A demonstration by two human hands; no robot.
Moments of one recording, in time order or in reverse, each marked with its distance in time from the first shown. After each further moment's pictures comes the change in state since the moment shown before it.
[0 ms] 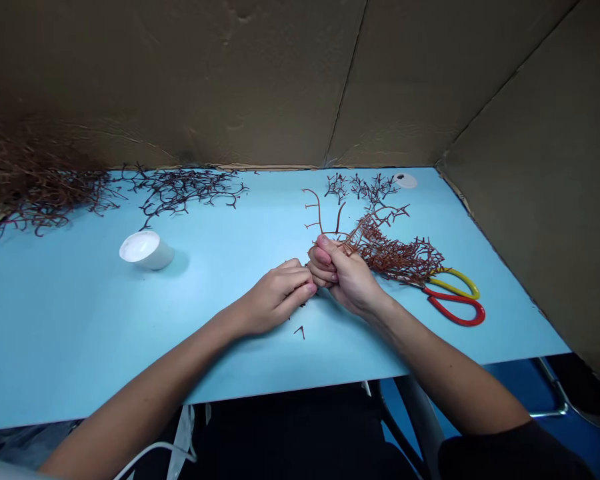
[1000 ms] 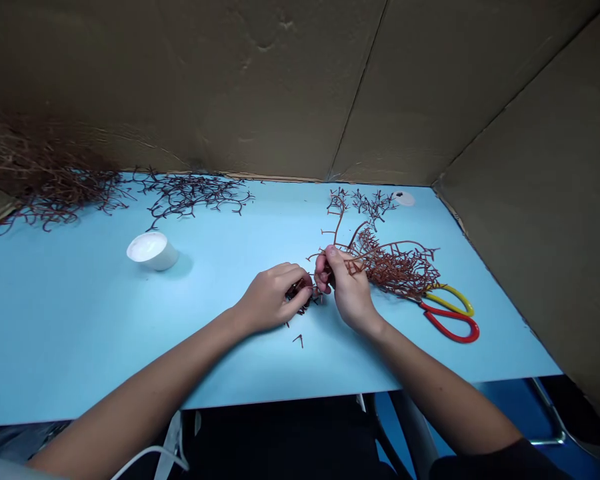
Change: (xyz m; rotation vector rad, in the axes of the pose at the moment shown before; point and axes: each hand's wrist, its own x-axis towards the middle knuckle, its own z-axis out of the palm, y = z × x) left_hand -0.002 -0.015 0.010 0.135 0.156 -0.089; right_hand -0.003 0.012 -0.003 -0.301 0.234 -0.207
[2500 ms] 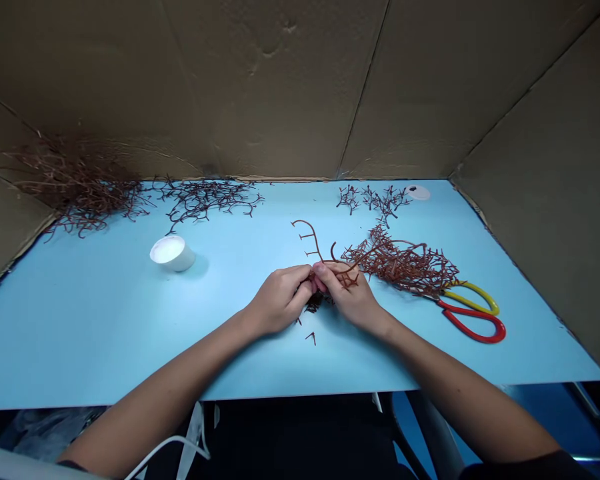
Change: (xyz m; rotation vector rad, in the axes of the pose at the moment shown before) left_hand -0.003 0.009 -0.008 -0.171 0.017 -0.060; right_hand 0.001 0.014 -0.006 -0.352 -0.253 -0.248
